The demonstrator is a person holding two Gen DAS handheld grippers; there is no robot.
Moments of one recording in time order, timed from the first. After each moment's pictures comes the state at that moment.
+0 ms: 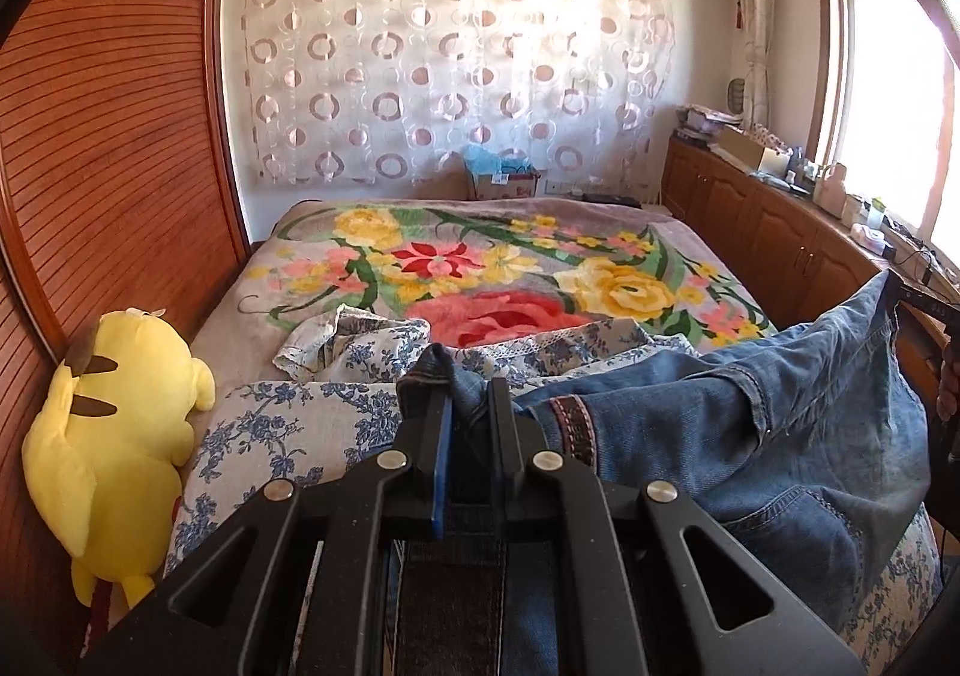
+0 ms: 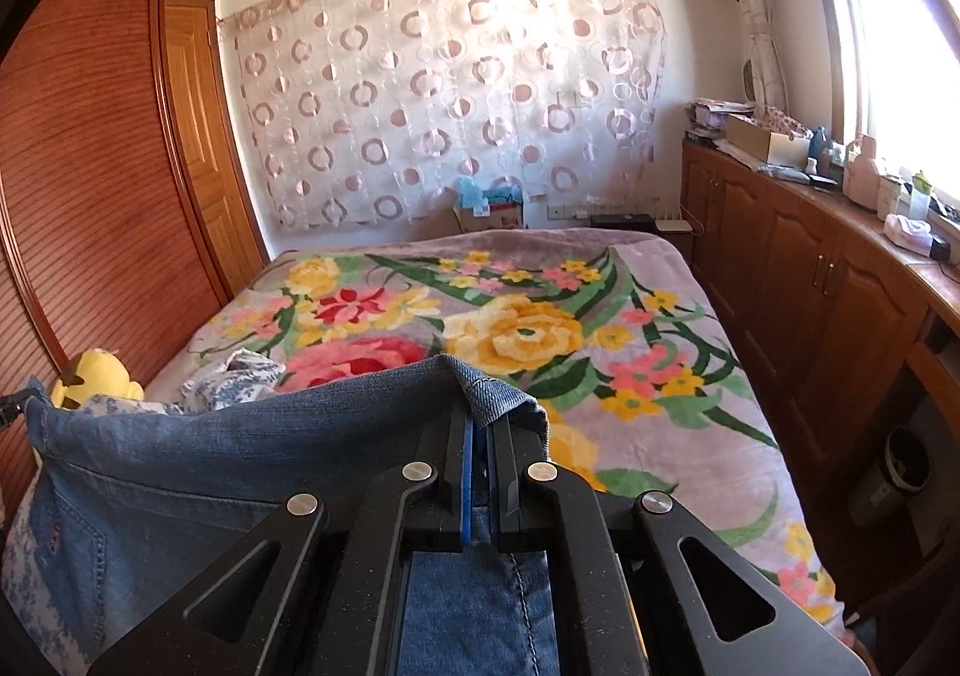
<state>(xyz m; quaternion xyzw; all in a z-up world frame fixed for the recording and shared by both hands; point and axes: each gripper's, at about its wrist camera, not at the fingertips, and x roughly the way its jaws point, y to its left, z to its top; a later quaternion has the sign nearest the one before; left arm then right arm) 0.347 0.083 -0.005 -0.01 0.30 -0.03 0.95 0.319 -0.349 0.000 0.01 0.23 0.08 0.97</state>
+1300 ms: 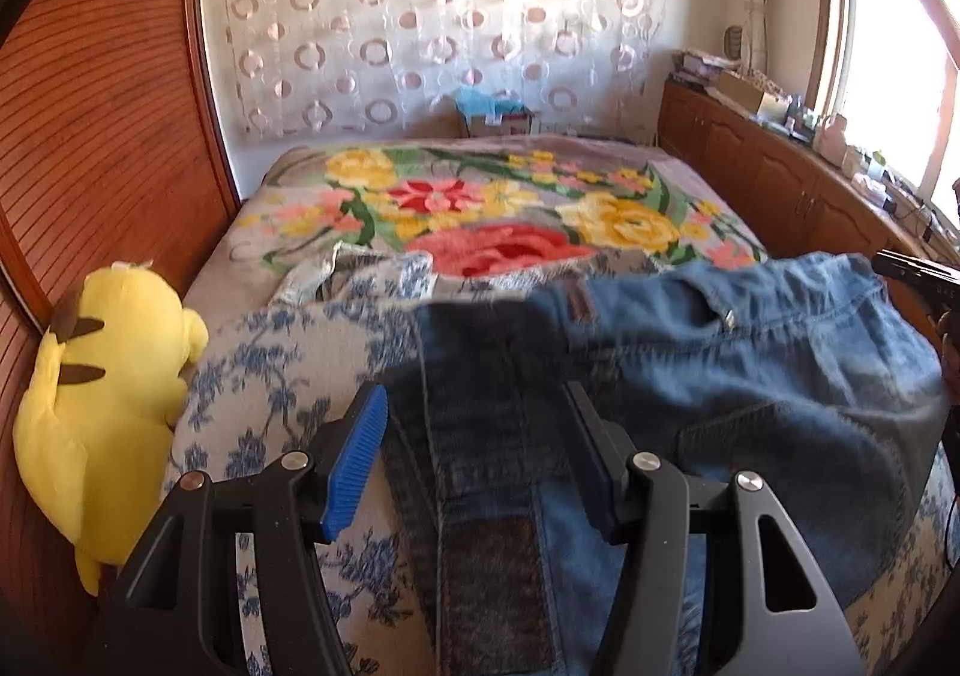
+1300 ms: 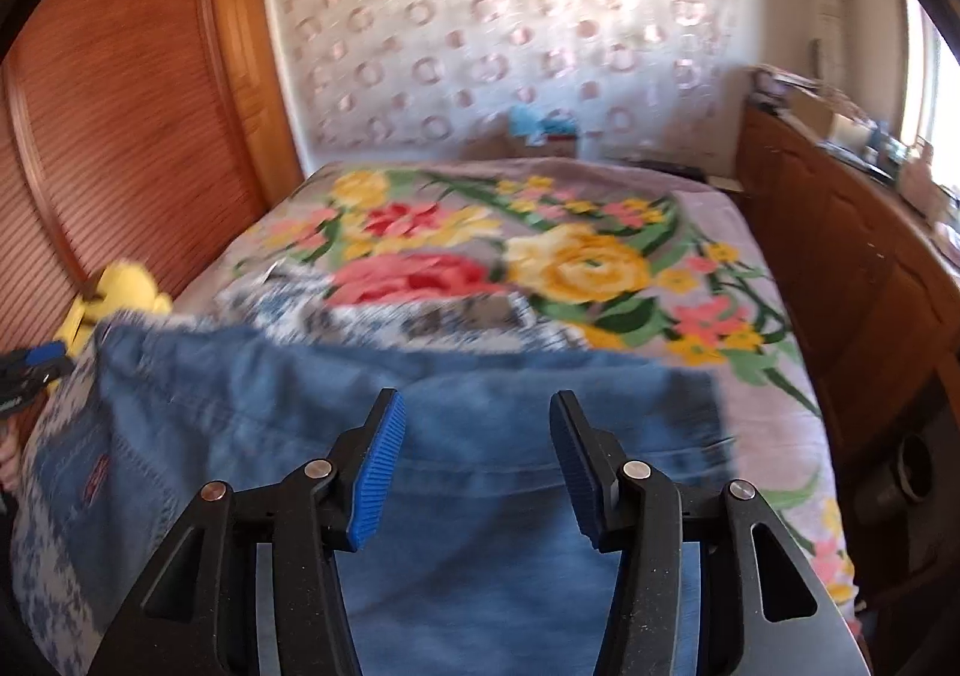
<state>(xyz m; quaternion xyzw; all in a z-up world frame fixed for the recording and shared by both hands) 0.351 0.101 -0.049 0.00 0.37 -0.05 0.93 0.314 -0.282 0.010 -0.03 0.31 0.14 0.94</state>
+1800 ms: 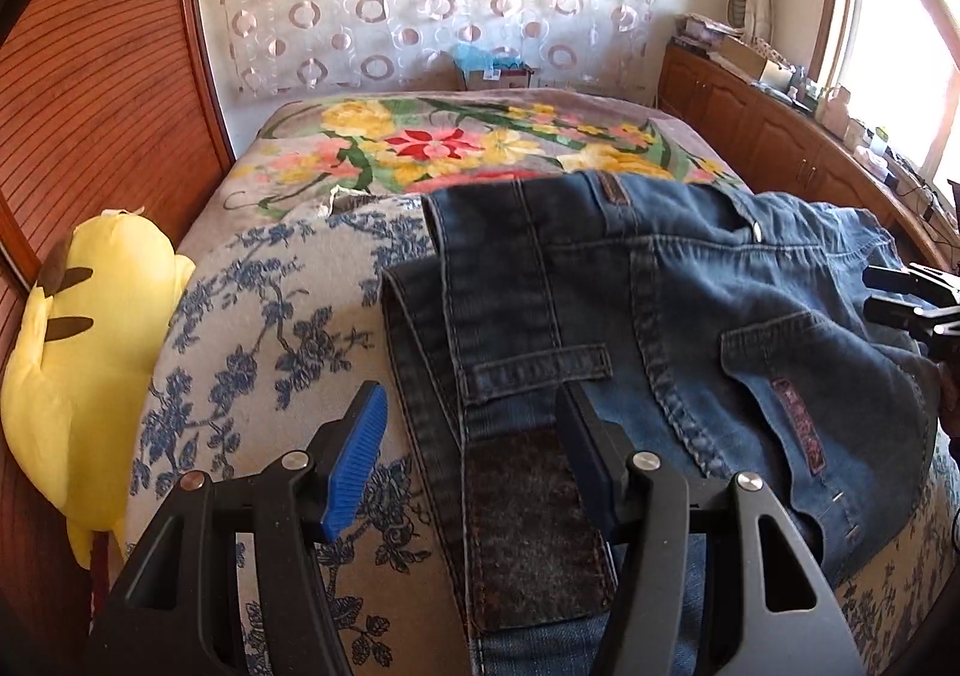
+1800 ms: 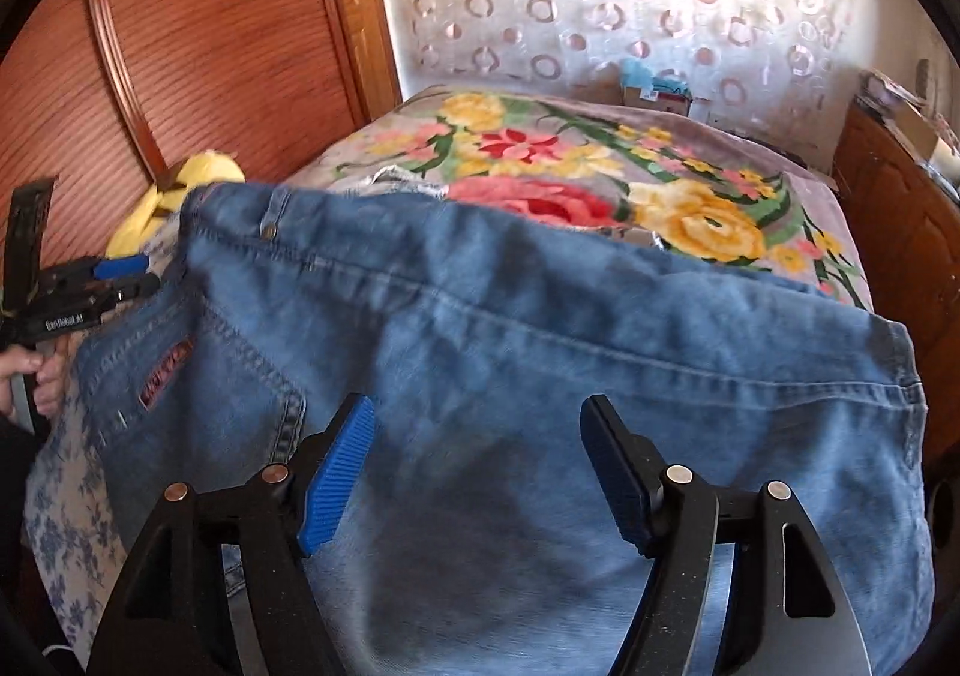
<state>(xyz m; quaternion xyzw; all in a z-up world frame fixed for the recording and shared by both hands) 0.343 0.108 -0.083 0.00 0.42 -0.06 0.91 0.313 -0.238 -0.012 -0.09 0.37 0.23 0.90</state>
